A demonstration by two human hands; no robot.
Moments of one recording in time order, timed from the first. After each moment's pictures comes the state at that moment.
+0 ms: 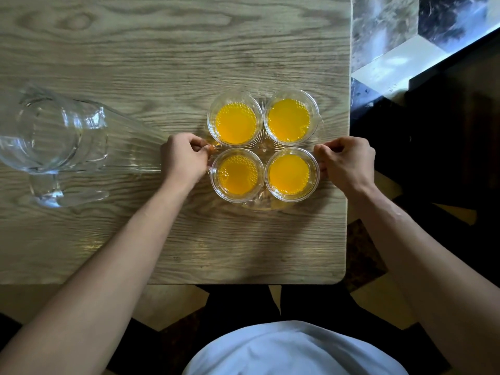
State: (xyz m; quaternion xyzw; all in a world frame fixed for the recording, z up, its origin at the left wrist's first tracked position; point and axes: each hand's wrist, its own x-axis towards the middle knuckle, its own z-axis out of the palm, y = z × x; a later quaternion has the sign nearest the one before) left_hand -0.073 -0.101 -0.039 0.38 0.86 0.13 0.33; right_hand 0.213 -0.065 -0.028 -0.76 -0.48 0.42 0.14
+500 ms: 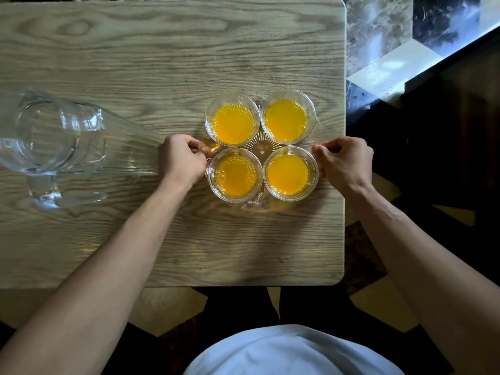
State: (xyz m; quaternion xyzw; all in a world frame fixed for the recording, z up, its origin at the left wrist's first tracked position) left_hand -0.071 -0.099 -0.036 0.37 0.86 0.12 0.32; right_hand 0.215 -0.065 -0.027 -0.76 -0.50 0.39 0.13
